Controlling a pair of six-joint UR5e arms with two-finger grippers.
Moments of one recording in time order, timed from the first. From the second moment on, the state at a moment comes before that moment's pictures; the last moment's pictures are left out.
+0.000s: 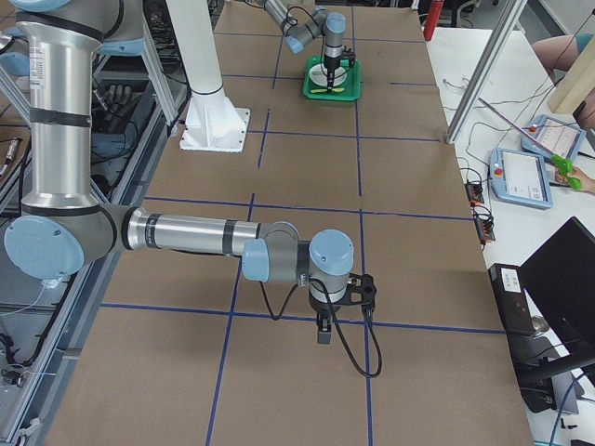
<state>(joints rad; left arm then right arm) -0.71 -1.97 -1.60 -1.85 -2.06 -1.06 1.58 -1.66 1.61 -1.50 2.28 0.03</state>
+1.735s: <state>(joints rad) -1.67 -1.71 -1.48 -1.53 -2.32 0.26 1.58 -1.66 1.61 -1.50 2.28 0.03</state>
